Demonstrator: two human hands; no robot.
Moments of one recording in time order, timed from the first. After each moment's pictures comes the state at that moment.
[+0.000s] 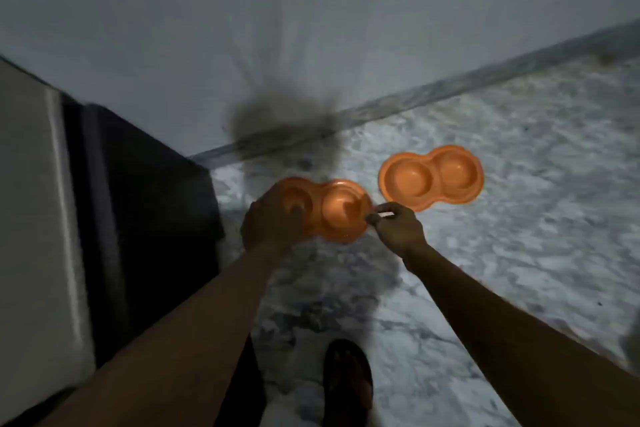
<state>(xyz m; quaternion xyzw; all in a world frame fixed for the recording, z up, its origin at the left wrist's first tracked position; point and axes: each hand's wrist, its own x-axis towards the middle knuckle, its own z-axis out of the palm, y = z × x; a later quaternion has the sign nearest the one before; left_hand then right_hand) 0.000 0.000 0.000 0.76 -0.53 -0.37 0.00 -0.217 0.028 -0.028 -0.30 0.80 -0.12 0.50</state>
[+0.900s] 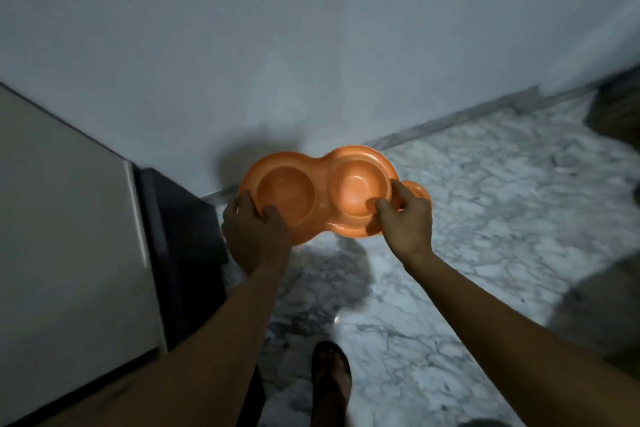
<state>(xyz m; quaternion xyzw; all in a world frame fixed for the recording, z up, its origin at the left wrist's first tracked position) -0.025 0.011 0.154 0.84 -0.40 -0.27 0.26 -0.230 0.024 0.153 -0.34 0.81 -0.27 0.40</state>
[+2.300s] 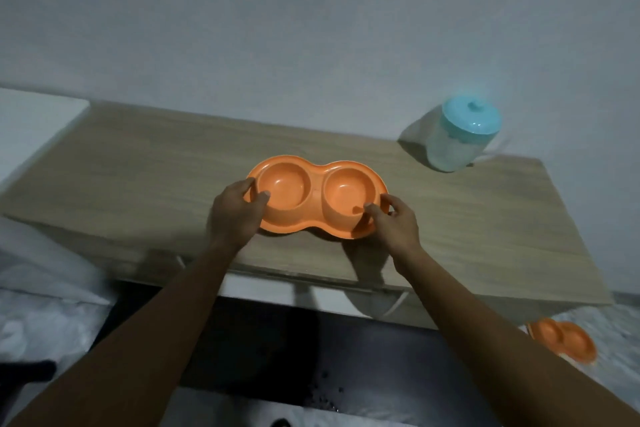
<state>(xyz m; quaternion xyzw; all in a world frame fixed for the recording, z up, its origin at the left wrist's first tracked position) 0.791 0.341 0.613 0.82 -0.36 -0.21 0.39 0.543 0.258 0.614 -0.54 0.63 -0.30 0.46</state>
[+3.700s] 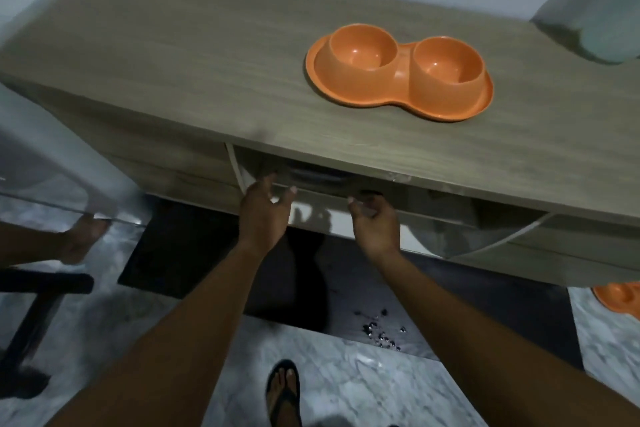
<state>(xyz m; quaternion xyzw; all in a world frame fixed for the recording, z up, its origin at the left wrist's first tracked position) 0.858 0.452 0.407 0.82 -0.29 -0.30 0.39 0.689 0.388 0.397 -0.57 0.63 -0.25 0.47</state>
